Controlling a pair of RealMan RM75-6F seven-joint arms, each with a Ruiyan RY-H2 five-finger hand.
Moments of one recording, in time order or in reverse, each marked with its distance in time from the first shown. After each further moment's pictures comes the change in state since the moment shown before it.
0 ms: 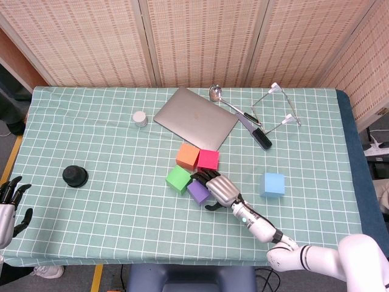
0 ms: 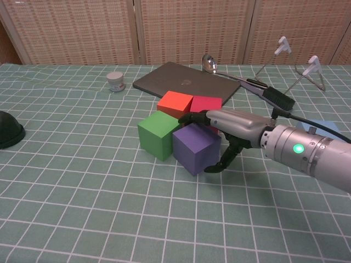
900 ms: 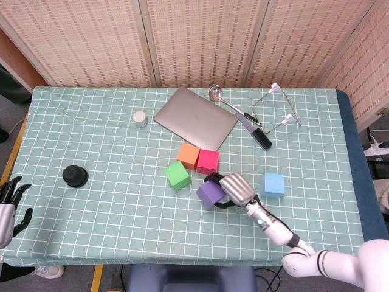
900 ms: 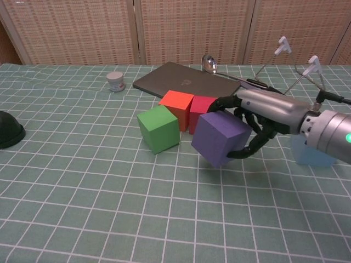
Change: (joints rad) left arm -0.002 0.000 -0.001 -0.001 -0.006 -0.004 -0.001; right arm -0.086 0.152 -0.041 -0.111 -0.116 0.155 0.063
